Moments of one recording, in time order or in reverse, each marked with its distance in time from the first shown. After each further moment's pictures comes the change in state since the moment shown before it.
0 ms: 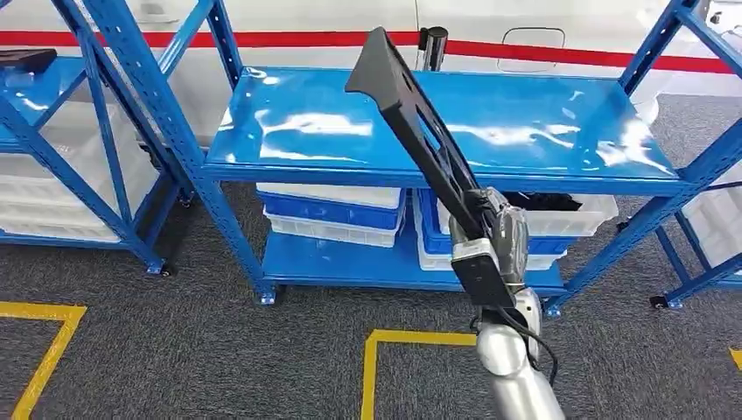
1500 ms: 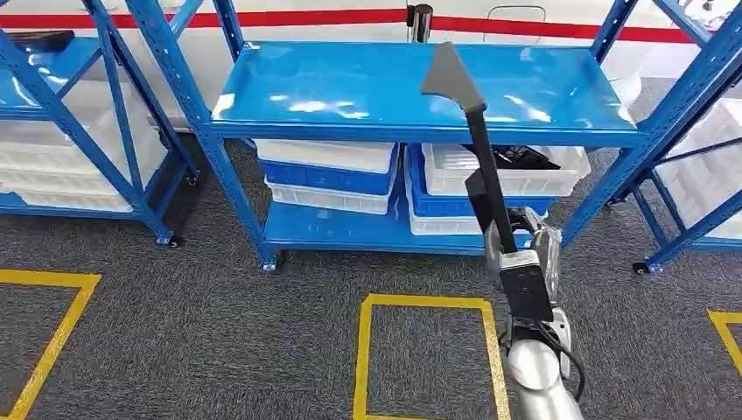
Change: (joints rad) left arm 0.020 -0.019 0.004 0.000 -0.070 -0.044 -0.056; right arm 0.070 -0.059 -0.112 -0.019 -0.144 0.046 -0.033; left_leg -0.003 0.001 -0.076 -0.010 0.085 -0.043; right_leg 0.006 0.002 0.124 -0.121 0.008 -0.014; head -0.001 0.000
